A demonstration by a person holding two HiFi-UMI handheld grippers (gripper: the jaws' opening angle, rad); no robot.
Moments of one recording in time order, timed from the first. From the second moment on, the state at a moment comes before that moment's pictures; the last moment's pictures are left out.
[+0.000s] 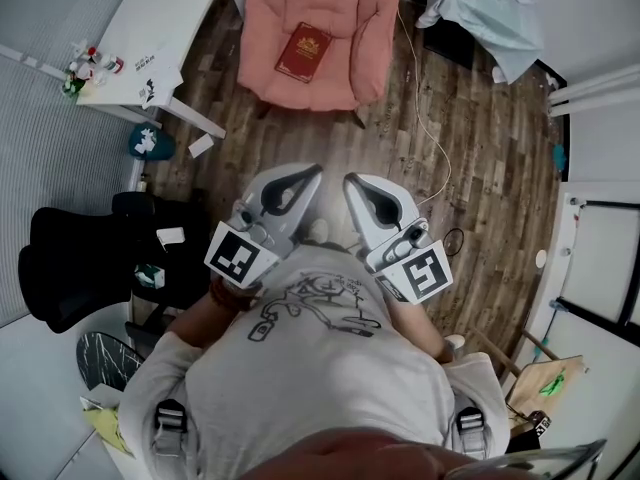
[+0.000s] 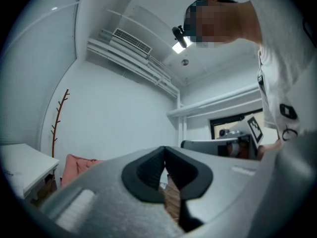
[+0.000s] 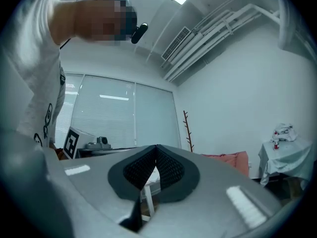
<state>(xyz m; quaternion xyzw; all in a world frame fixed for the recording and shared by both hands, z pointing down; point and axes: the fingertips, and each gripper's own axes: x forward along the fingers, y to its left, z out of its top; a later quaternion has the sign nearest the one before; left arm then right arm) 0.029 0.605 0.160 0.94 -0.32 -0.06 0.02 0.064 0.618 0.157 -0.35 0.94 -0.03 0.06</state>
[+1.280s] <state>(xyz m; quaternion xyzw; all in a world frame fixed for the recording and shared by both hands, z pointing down) -0.092 0.315 0.172 0.94 -0.32 -0.05 0.03 -0.057 0.332 0.167 -0.34 0.94 -0.04 0.03</state>
